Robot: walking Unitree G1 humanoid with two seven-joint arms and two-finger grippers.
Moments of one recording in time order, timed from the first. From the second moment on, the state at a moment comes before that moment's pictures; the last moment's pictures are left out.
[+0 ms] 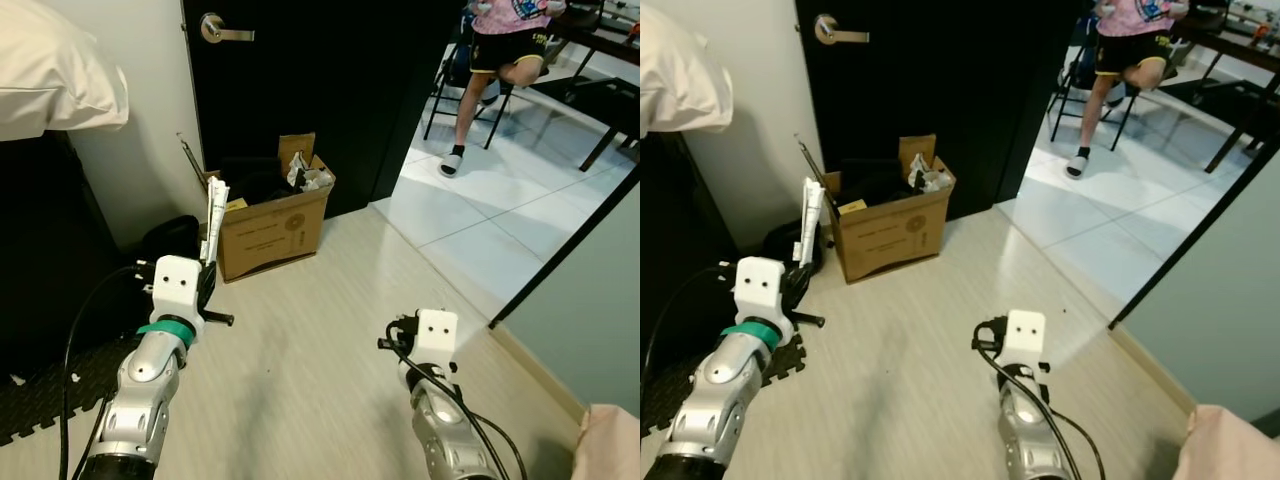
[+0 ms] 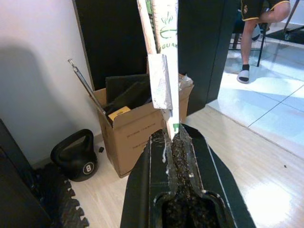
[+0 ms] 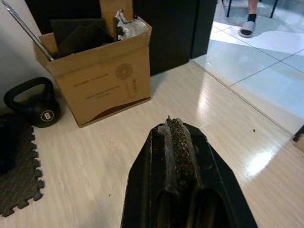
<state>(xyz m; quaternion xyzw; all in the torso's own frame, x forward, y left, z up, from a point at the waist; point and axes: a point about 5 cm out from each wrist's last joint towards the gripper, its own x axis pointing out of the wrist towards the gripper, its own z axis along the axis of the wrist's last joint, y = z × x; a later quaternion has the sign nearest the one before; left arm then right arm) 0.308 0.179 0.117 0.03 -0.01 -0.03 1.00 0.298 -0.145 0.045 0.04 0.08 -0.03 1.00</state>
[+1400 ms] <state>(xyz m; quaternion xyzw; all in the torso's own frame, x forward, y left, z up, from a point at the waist) 0.308 0.181 0.120 0.02 -0.01 -0.03 1.00 0.299 -0.141 0.051 0.05 0.07 -0.01 1.00</state>
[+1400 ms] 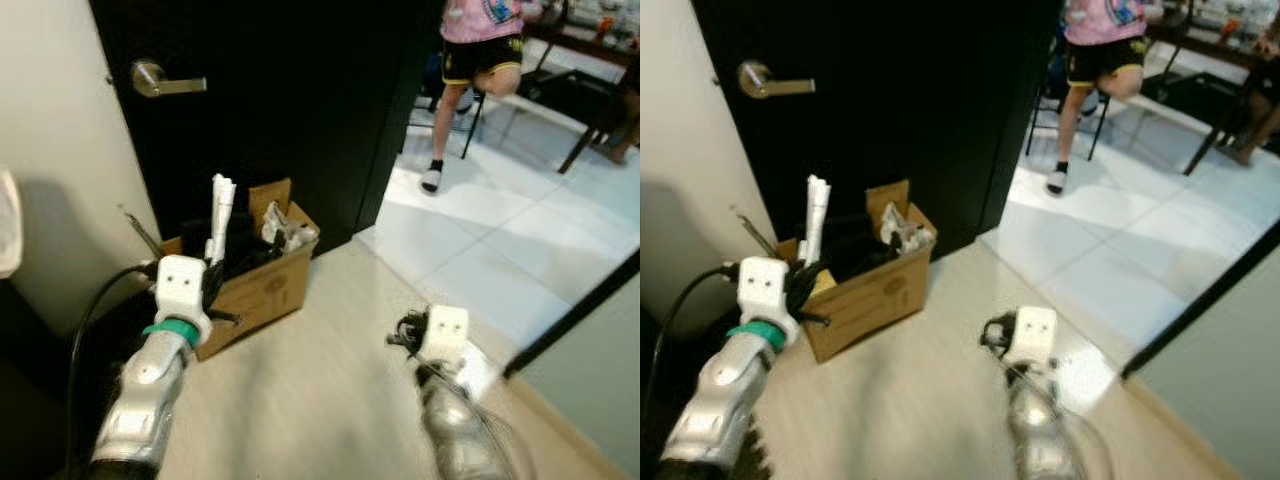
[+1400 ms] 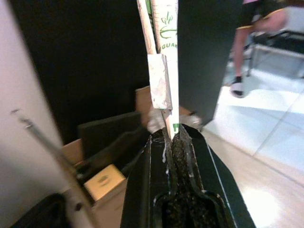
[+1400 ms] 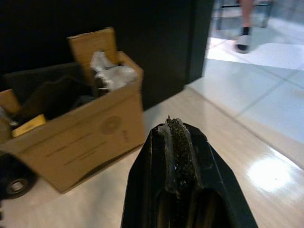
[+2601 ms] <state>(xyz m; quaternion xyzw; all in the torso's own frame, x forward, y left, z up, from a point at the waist) 0.309 0.185 0.125 0.03 -0.02 -0.03 1.00 0.315 -0.143 0.059 0.02 0.08 0.01 1.00</state>
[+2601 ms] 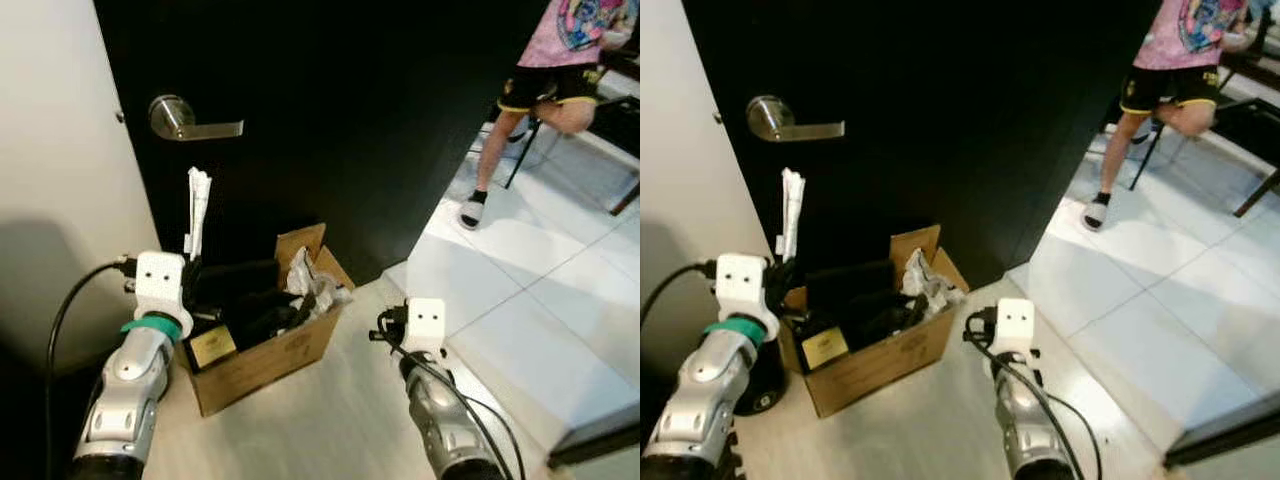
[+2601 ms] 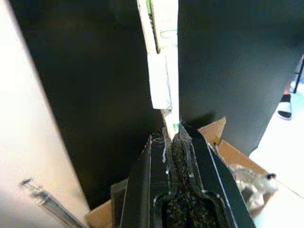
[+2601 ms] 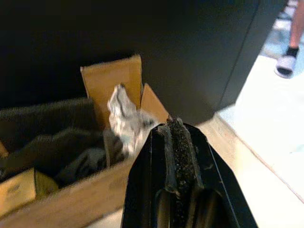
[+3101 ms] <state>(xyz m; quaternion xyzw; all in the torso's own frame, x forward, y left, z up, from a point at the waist) 0.312 0.186 0.130 0.05 -0.02 -0.04 1.00 0.311 -0.133 0.055 0.02 0.09 0.04 0.99</state>
